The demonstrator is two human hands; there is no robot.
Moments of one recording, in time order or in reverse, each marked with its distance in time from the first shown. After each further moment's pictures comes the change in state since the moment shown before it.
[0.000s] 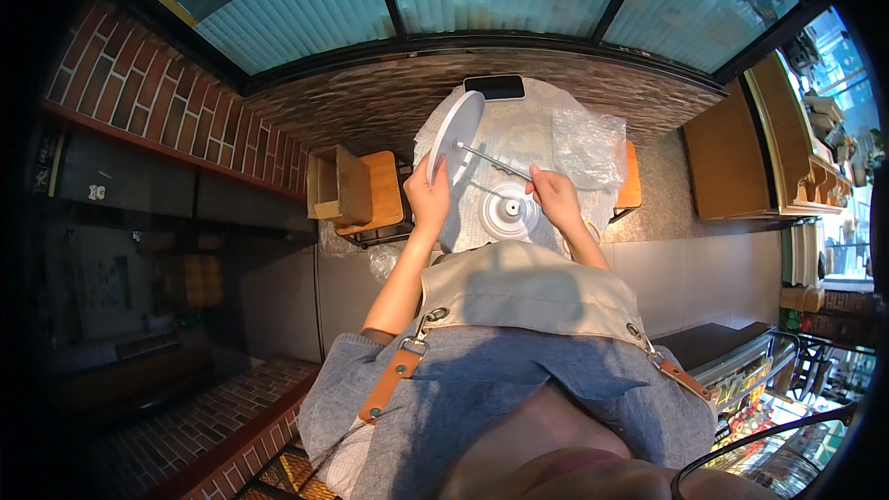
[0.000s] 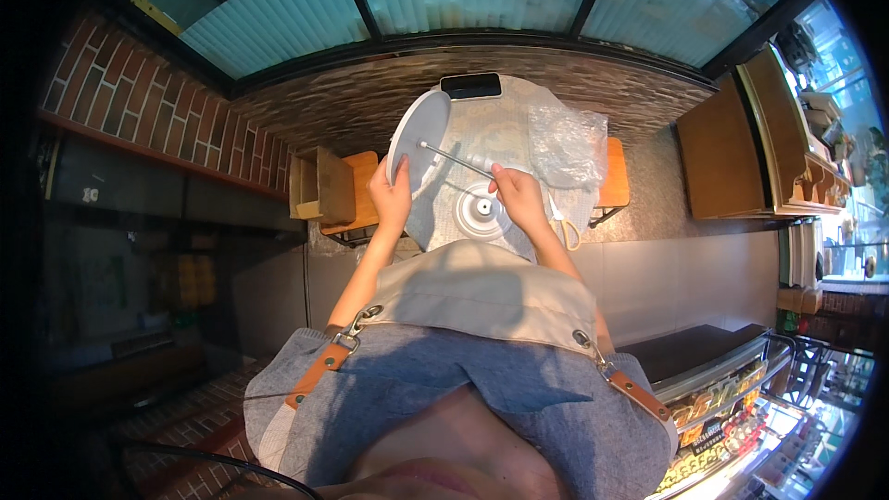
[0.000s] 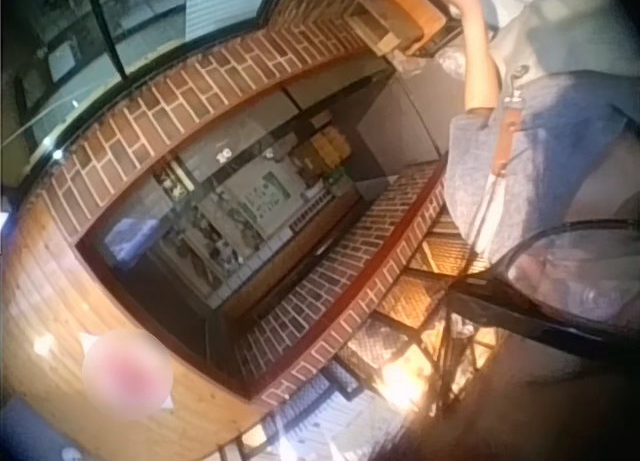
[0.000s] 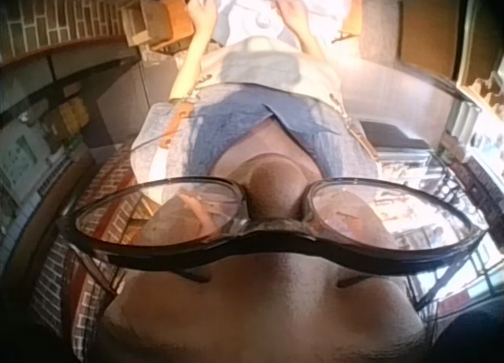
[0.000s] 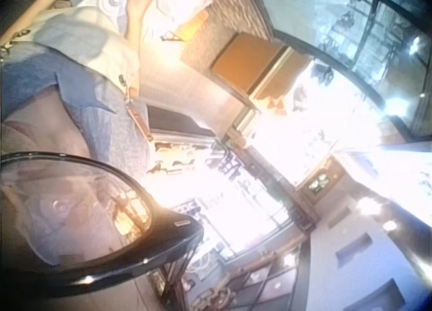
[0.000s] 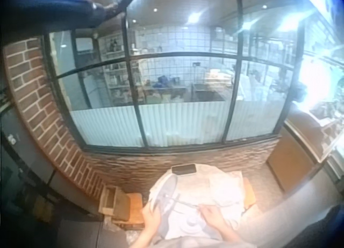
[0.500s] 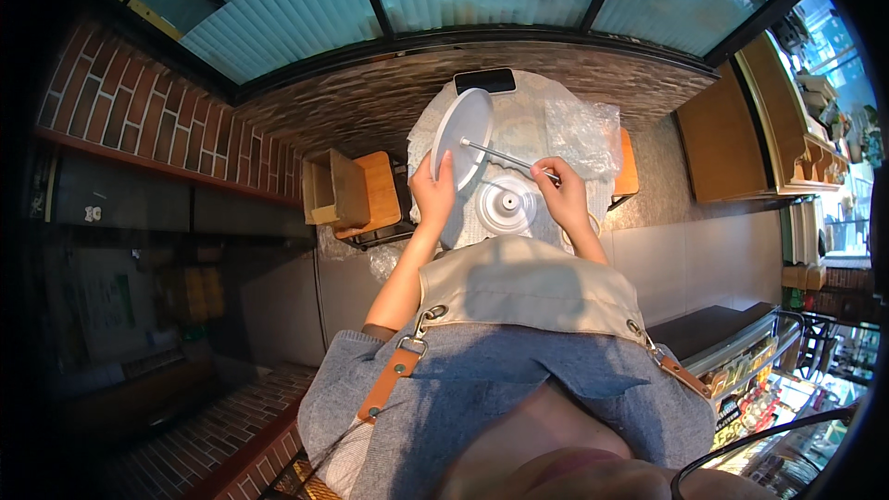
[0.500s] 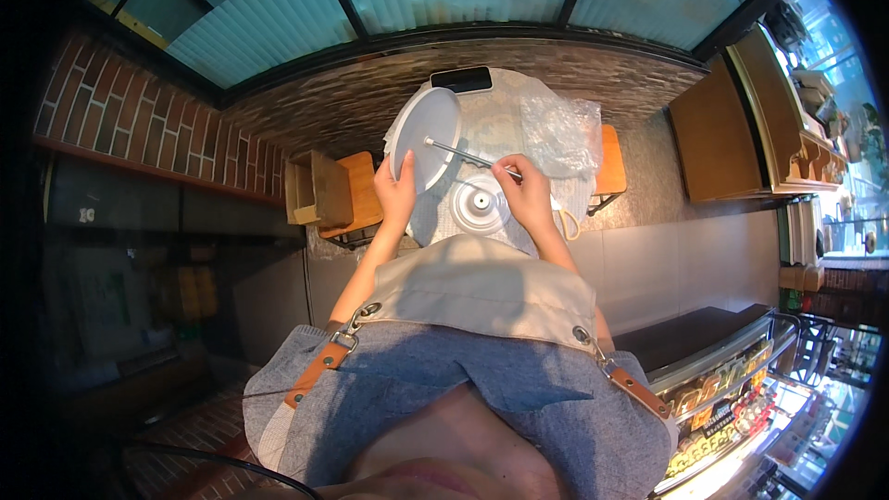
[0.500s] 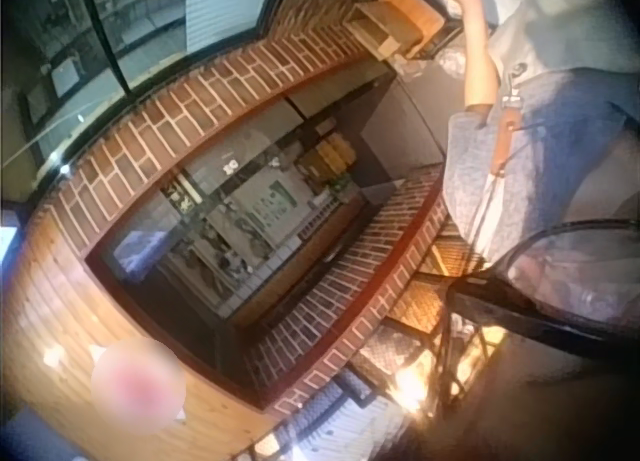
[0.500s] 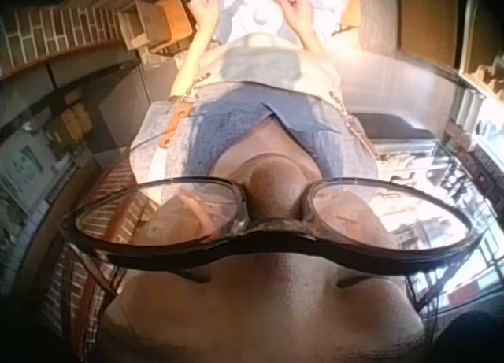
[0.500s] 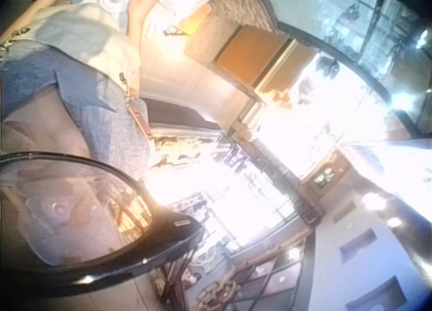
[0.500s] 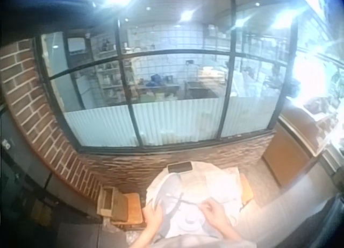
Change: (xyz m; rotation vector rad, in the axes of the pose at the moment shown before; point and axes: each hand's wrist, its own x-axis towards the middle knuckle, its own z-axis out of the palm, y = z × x) left_hand 0.001 0.001 0.012 -0.011 -0.059 -0.046; right_hand -0.015 -0.002 -0.002 -0.147 0.189 -0.181
